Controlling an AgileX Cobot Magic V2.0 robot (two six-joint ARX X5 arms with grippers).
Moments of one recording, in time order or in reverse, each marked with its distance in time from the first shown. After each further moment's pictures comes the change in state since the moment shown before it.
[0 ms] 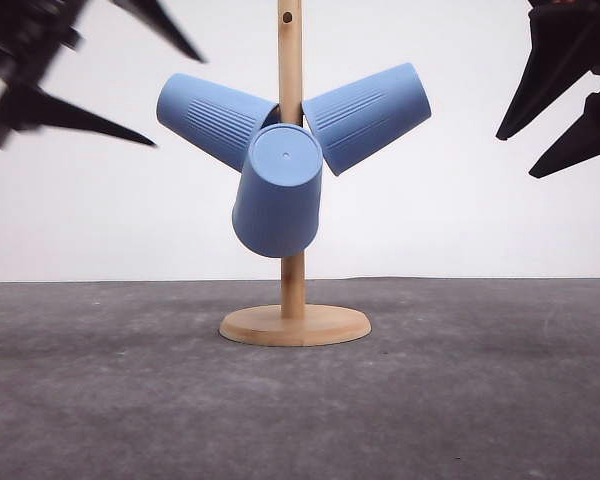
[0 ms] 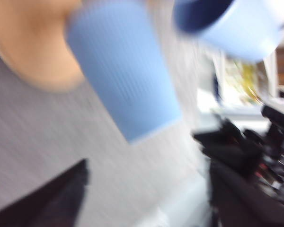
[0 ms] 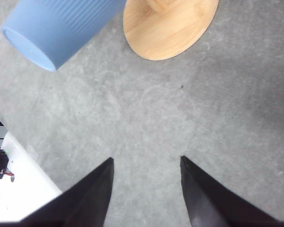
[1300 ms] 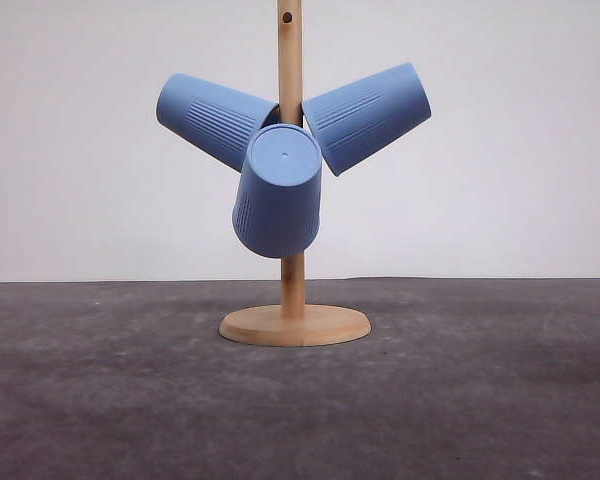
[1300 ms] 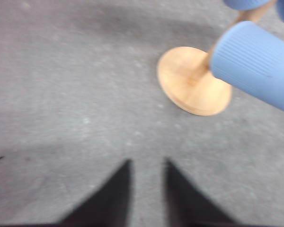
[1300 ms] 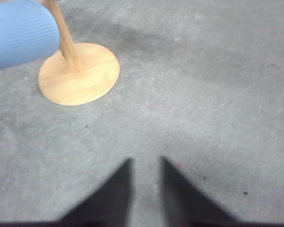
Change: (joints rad) left_arx 0.203 -0.364 -0.137 -0.298 -0.268 0.685; right_arx 0.000 -0.615 -0.370 0.302 0.403 -0.052
